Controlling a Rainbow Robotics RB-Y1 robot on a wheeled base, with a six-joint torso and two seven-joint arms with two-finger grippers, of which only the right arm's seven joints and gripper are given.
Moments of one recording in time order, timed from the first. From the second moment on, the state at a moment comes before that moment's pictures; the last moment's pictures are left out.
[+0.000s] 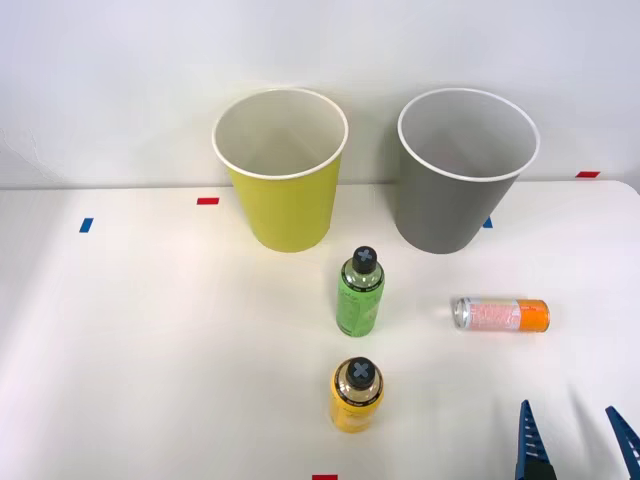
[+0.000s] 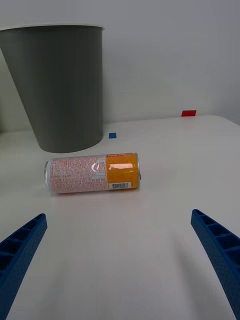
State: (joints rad) arm 0.80 0.02 -0.10 -1.73 0.40 -0.73 1.04
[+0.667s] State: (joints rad) arm 0.80 0.02 -0.10 -1.73 0.40 -0.73 1.04
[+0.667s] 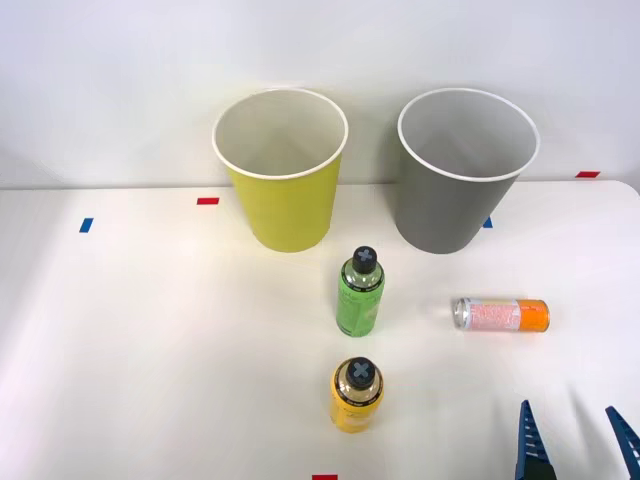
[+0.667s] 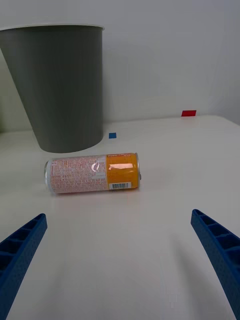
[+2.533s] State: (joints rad) arm 0.69 -0.06 0.01 -2.12 0.31 0.15 1.04
